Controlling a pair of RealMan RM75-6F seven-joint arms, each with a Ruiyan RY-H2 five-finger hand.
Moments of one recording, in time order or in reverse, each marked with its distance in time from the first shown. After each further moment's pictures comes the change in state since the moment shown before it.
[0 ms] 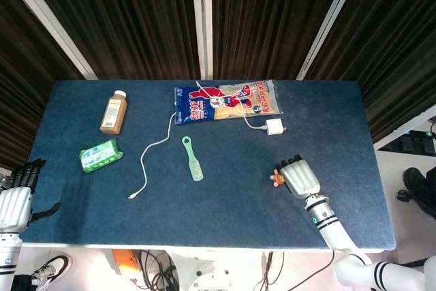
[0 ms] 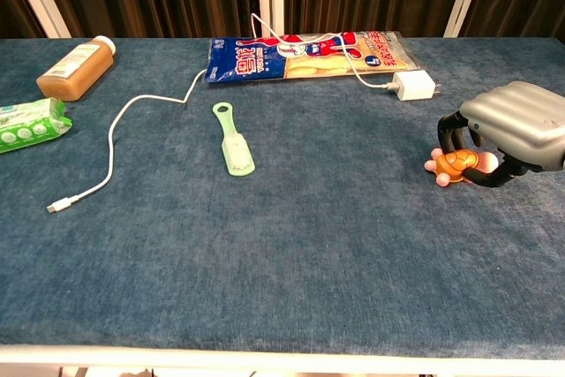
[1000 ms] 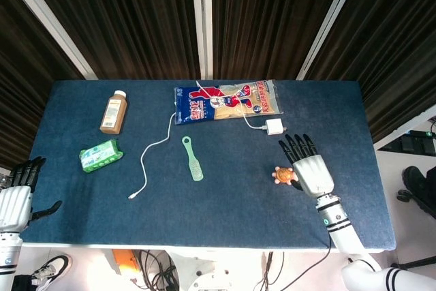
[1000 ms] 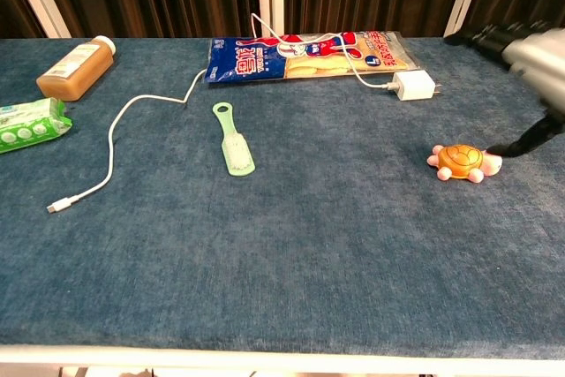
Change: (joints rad) left arm 0.000 0.019 -0.007 -0.048 0.010 0.021 0.032; right arm -0.067 0.110 0.020 -0.154 -0.066 0.195 0.069
